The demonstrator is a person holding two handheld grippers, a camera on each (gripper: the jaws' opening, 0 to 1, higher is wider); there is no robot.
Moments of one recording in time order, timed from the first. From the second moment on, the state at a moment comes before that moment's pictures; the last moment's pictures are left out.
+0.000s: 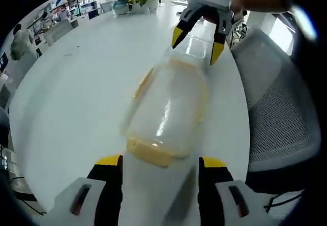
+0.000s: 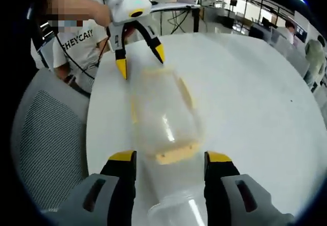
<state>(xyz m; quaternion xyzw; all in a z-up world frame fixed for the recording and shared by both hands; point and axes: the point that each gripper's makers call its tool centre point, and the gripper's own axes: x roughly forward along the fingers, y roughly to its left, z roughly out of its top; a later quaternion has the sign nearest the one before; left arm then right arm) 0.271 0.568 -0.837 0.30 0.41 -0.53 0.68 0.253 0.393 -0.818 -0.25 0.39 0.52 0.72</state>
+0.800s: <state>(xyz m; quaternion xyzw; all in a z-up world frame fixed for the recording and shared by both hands) 0.281 0.563 -0.846 0.37 0.39 -0.58 0.62 0.263 0.397 -0.838 -0.33 0.40 0.55 0.65</state>
